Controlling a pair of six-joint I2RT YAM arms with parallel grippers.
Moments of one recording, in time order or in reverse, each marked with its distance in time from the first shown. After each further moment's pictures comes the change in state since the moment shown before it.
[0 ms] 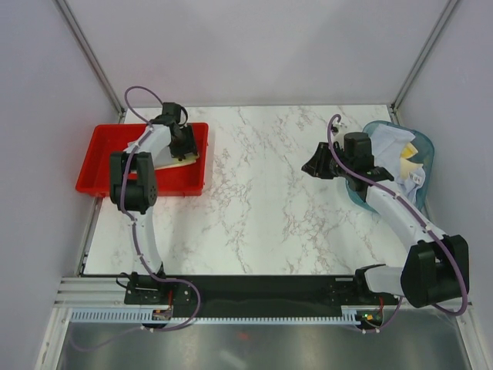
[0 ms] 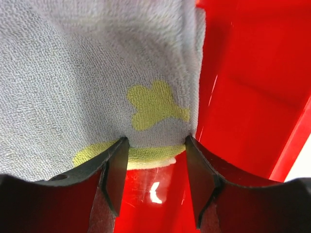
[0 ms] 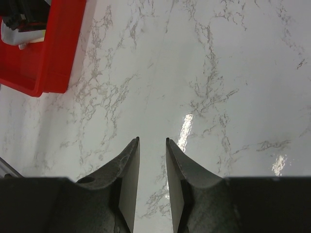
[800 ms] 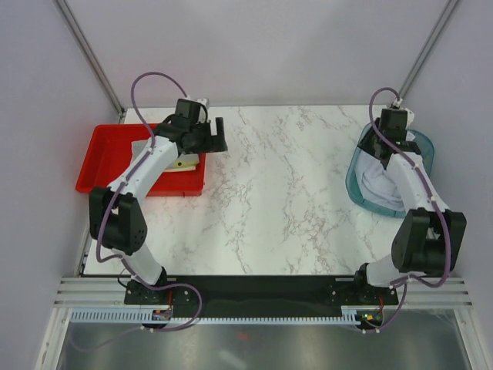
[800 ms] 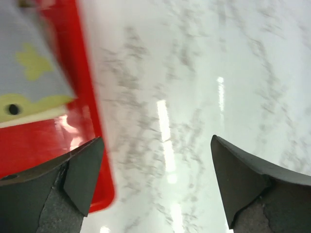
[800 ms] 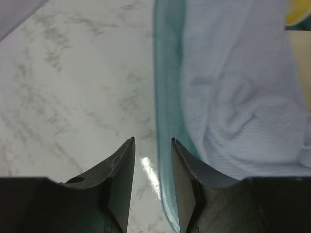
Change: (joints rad) left arm -0.175 -0.428 -0.211 0.000 0.013 -0.011; right arm -0.248 0.135 0.240 -0.140 0.440 0.084
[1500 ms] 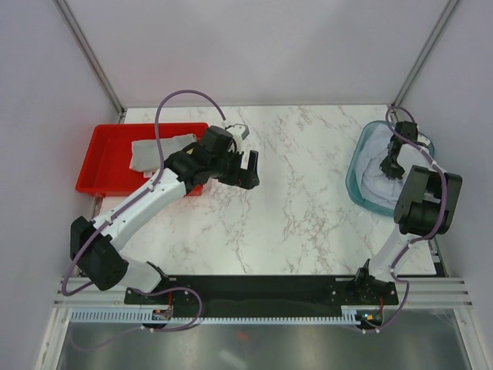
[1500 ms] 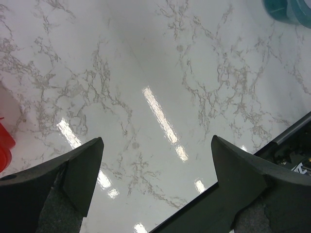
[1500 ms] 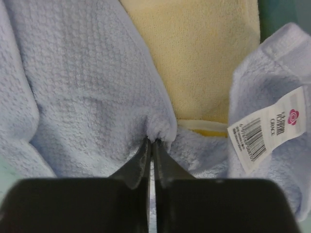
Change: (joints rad) left arm -0.433 -0.300 -0.180 -0.025 0.025 -0.025; right arm -0.268 0.423 0.122 -0.149 0.250 0.002
